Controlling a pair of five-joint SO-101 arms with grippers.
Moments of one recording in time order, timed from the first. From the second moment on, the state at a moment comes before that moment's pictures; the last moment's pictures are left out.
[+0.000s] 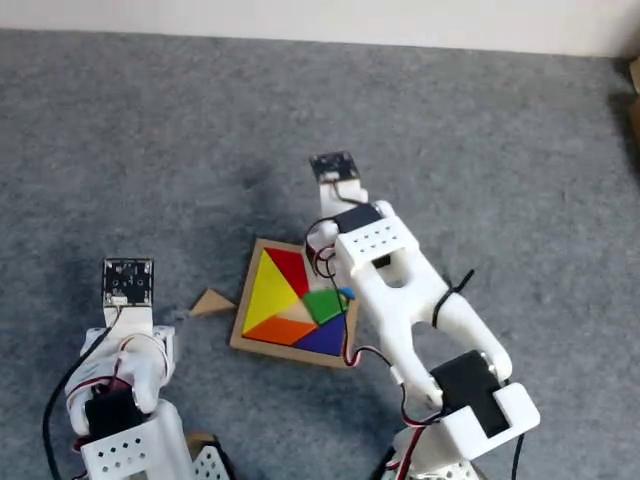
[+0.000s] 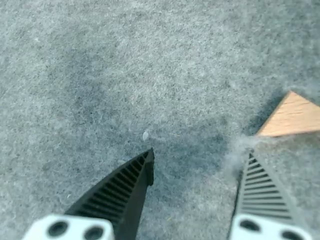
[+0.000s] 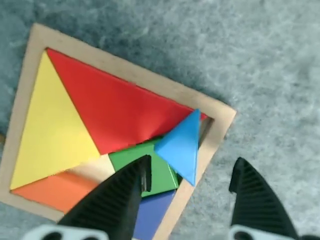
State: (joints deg) left arm -26.8 -104.3 95.7 70.0 -13.4; right arm -31.5 0.4 23.6 63.9 -9.5
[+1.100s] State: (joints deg) left arm -26.8 -104.3 95.7 70.0 -13.4; right arm -29.9 3.7 27.6 56.7 5.8
